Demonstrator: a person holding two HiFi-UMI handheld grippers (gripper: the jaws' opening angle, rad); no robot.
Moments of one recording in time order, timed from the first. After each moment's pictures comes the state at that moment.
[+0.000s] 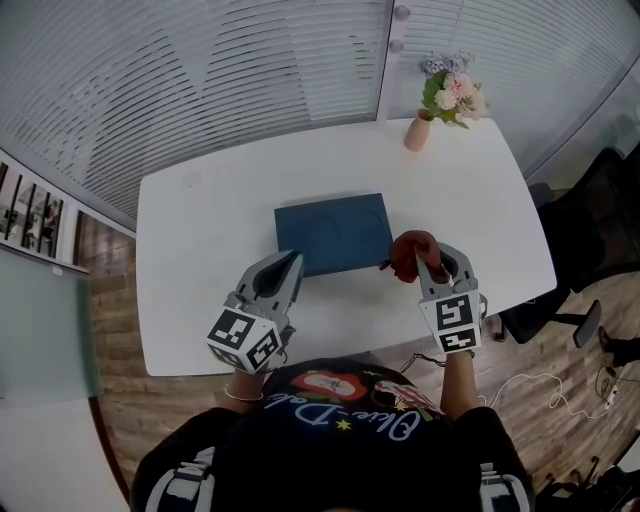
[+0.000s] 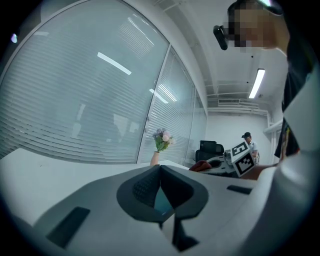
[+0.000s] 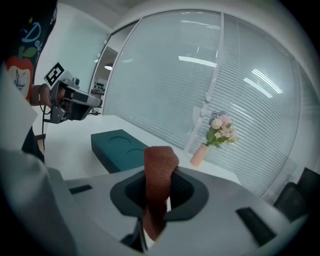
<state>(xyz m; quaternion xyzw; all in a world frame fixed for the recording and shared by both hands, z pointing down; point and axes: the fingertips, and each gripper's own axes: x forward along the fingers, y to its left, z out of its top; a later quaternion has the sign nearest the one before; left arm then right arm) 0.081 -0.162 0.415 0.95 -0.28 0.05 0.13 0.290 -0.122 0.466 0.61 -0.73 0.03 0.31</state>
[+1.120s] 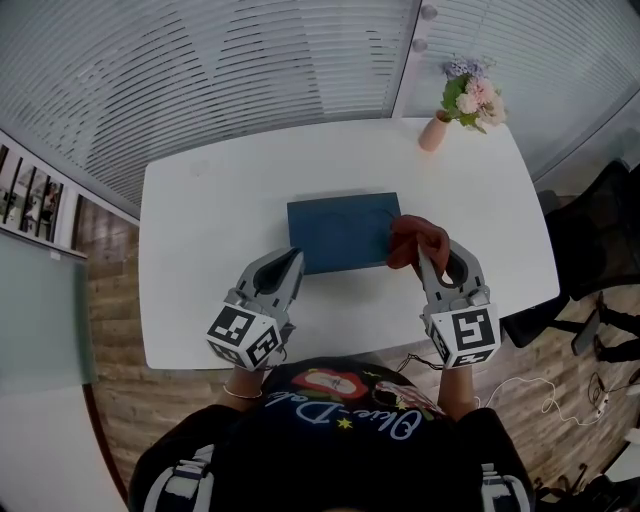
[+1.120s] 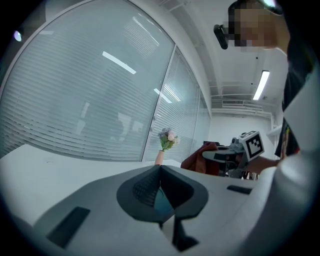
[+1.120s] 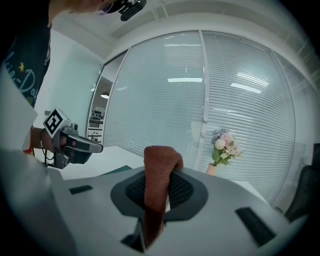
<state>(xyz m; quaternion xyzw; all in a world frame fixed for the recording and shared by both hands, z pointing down) 0.055 -0.174 0.424 0.94 -0.30 0.05 0.15 0.245 -0.137 0.392 0.62 -0.76 0.01 0.16</state>
